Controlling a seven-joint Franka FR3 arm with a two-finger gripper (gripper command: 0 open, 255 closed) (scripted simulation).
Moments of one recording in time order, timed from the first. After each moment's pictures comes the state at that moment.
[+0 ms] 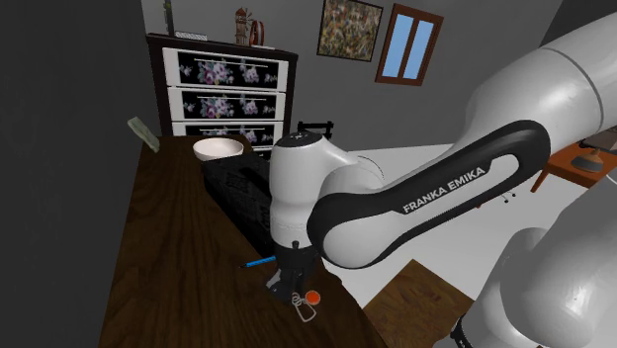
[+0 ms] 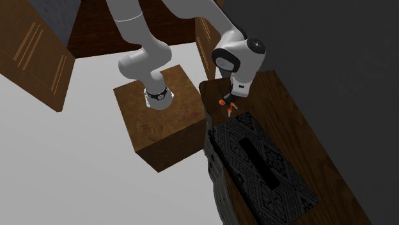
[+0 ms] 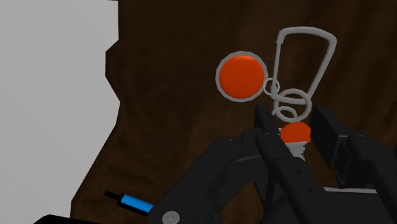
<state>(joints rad) 0.13 -0.20 0.62 -2.49 0.15 2.23 0.56</state>
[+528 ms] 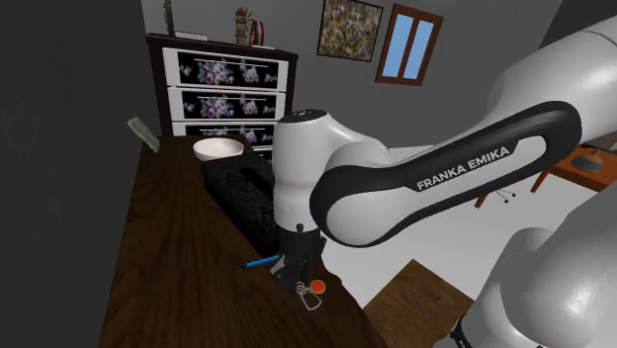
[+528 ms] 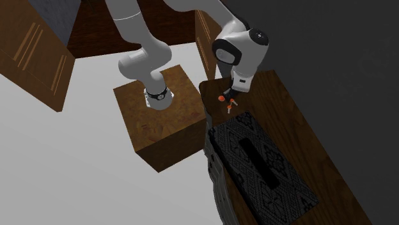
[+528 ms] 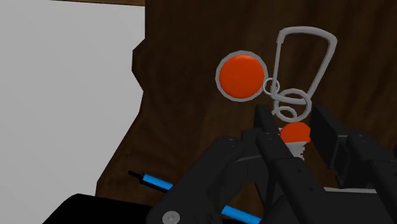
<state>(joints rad) 0.13 -0.27 0.59 -2.45 0.18 2.12 0.53</state>
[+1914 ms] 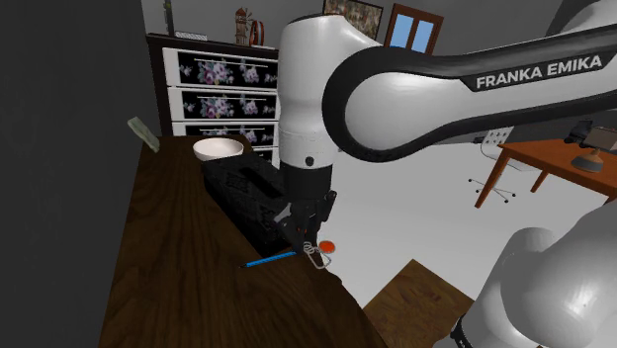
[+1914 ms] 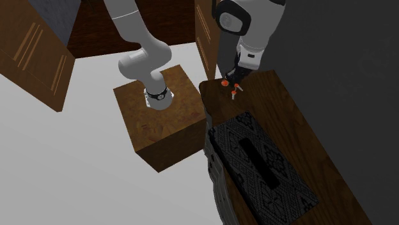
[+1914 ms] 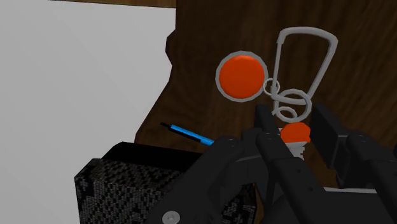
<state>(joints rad) 0.14 -0.38 0.53 -2.25 0.19 1.81 0.50</state>
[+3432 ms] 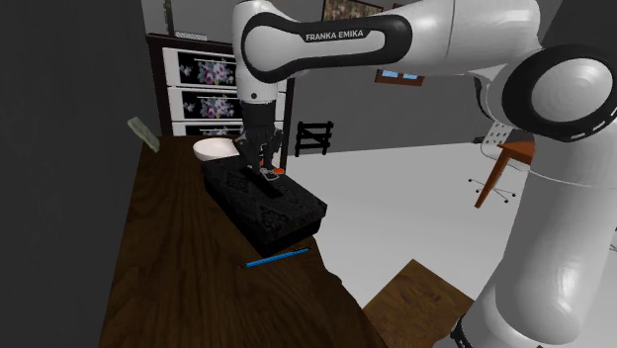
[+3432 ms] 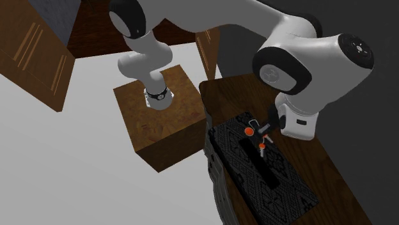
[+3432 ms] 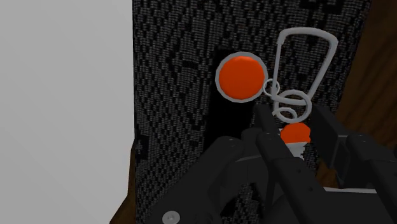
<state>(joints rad) 0.01 0.23 0.44 -1.56 -0.12 1.67 0.39</state>
